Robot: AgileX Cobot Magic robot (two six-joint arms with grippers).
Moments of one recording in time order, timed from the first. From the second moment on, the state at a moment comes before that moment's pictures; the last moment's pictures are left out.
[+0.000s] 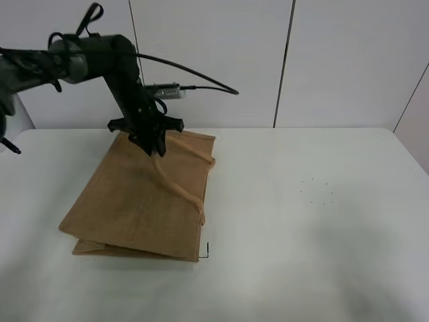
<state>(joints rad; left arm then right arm) -0.31 2.24 -1.95 -0.09 1.07 -0.08 0.04 0.00 -0.49 0.01 1.03 -0.05</state>
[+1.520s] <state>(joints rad) -0.03 1.90 -1.87 0.05 1.17 -0.10 0.04 0.00 -0.49 0.01 1.03 -0.05</state>
